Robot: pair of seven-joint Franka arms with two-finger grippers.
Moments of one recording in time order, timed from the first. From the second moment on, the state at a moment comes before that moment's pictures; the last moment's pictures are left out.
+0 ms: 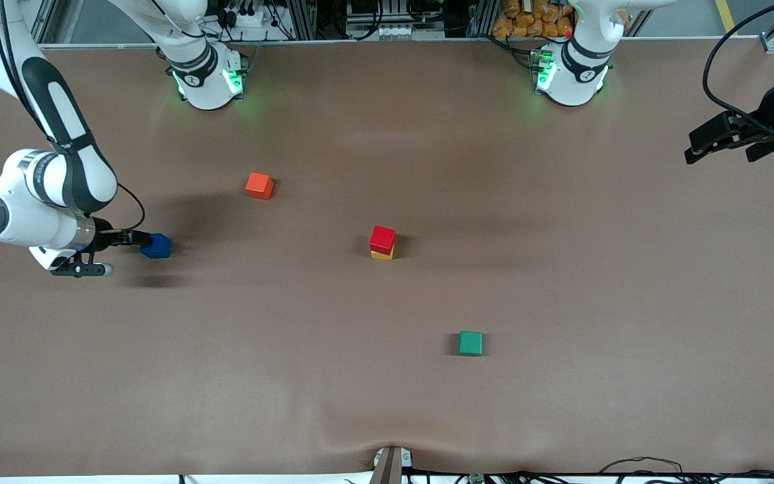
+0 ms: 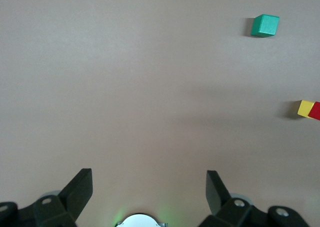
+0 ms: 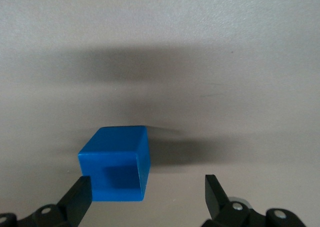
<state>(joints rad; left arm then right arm) -0.01 -0.01 -0.04 -1.50 -0.01 1.46 -0.12 -0.35 0.36 0.13 -2.15 -0.03 2.29 -0.18</state>
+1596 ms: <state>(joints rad) 0.02 -0.02 -0.03 -1.48 0.01 1.46 -0.12 -0.32 0.35 0.15 -2.14 -0.03 2.19 -0.19</state>
